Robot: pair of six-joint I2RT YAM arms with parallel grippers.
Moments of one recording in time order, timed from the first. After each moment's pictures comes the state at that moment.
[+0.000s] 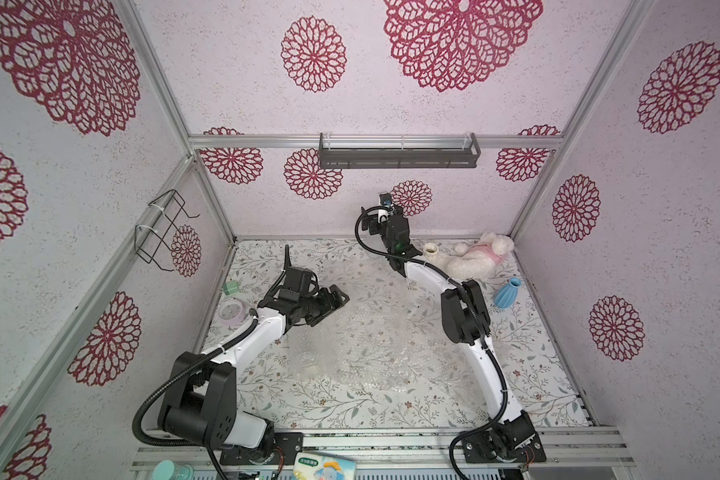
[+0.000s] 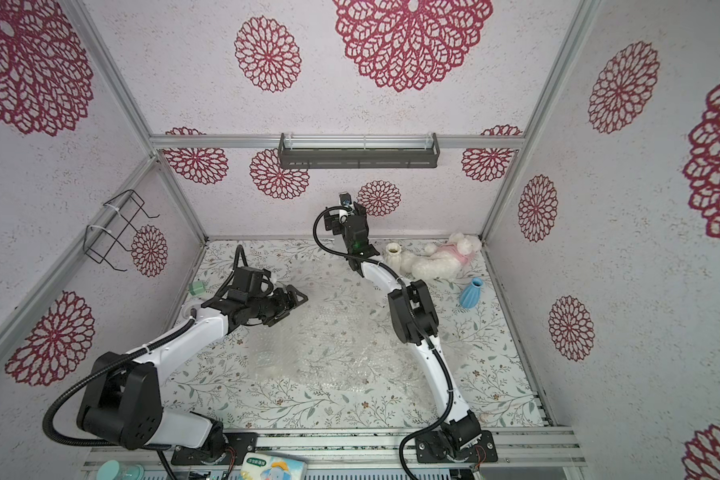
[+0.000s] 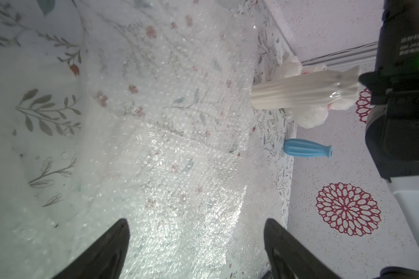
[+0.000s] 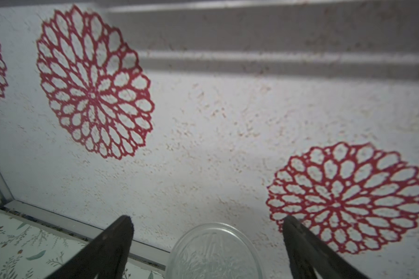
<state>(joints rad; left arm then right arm) -0.30 1.43 0.95 -0.32 0.39 -0.78 0.53 2.49 2.16 0.43 0.21 -0.02</state>
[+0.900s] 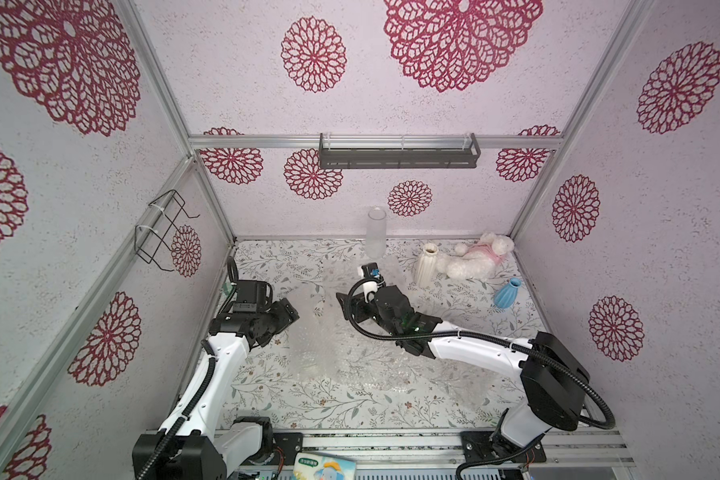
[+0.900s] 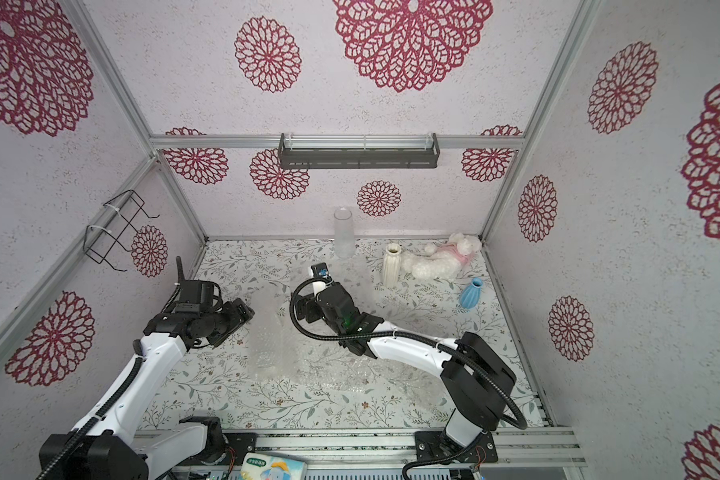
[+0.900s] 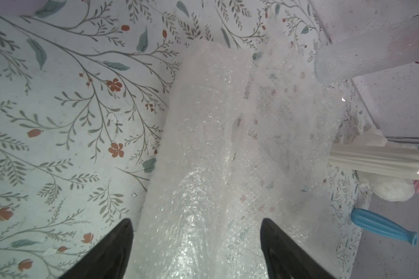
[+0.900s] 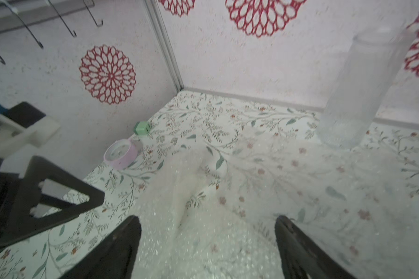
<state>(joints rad) -0.04 1.15 0.89 -0.75 0.16 -0.70 0.97 1.62 1.08 0.23 0.23 0.37</state>
